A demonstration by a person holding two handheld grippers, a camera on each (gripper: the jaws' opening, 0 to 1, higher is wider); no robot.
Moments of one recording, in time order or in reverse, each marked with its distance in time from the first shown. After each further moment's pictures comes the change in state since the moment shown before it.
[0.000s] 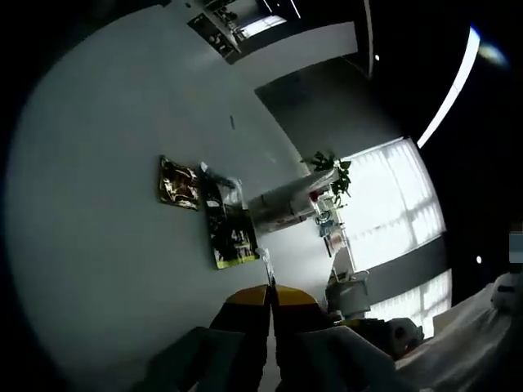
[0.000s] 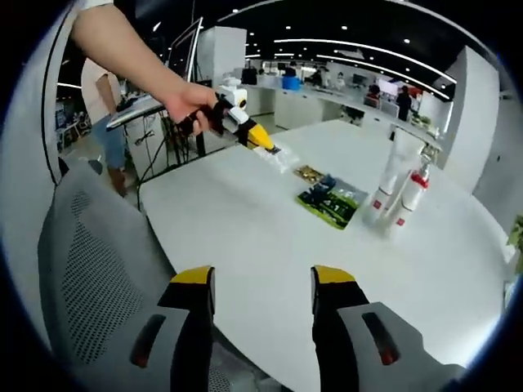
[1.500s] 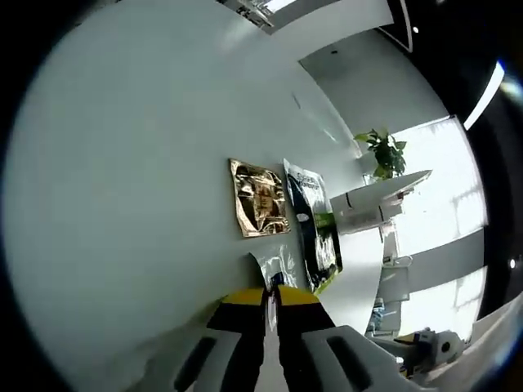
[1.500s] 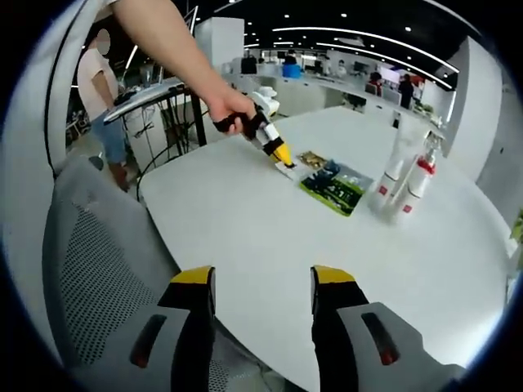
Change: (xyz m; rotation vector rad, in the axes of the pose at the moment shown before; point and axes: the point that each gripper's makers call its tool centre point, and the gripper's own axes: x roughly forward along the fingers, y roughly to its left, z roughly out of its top) left arm 0.040 0.089 0.031 -0.017 0.118 0.247; right arm 0.006 0.002 -0.013 0.021 0.062 0.013
